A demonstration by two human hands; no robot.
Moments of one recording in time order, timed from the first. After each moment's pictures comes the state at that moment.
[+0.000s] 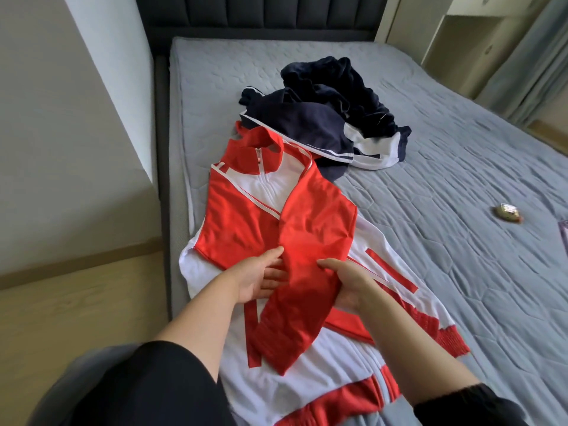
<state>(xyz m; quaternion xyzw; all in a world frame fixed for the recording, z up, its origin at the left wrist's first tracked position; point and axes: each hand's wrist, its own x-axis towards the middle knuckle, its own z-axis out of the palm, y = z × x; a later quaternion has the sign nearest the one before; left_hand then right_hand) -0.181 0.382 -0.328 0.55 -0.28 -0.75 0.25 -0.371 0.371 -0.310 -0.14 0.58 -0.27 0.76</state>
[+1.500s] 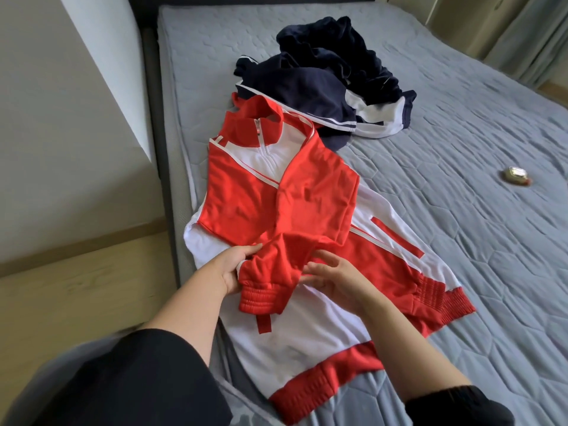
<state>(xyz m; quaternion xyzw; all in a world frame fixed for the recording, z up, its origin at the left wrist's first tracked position) -0.155 0.413 -0.343 0.55 -0.09 -0.77 0.32 -0.371 0.419 -0.358 -0.32 0.40 -0.34 0.79</state>
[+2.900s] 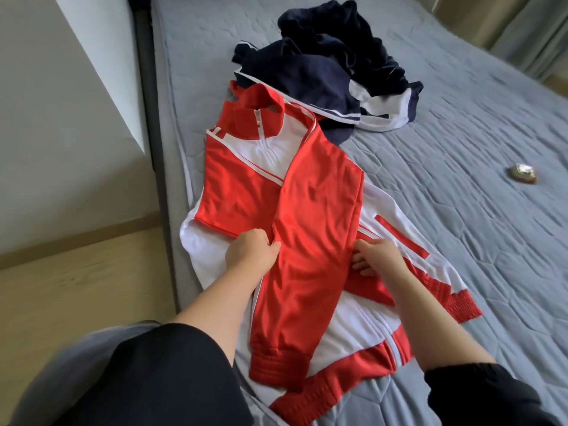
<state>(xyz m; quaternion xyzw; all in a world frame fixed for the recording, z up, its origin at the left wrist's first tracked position) -0.183 0.391 -0.353 0.79 -0.54 -0.25 0.11 -0.423 0.365 -0.363 -0.40 0.75 -0.24 0.48</state>
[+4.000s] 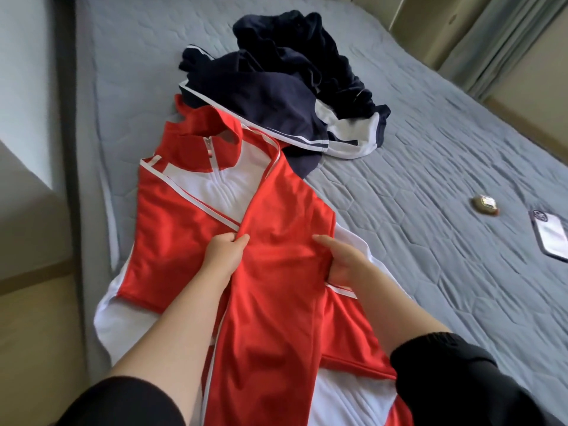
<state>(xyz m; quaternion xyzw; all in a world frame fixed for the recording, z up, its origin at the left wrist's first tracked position) -0.195 0.254 -0.392 0.69 -0.36 -0.50 0.38 -0.415 0.232 -0.382 -0.15 0.62 -0.30 0.71</state>
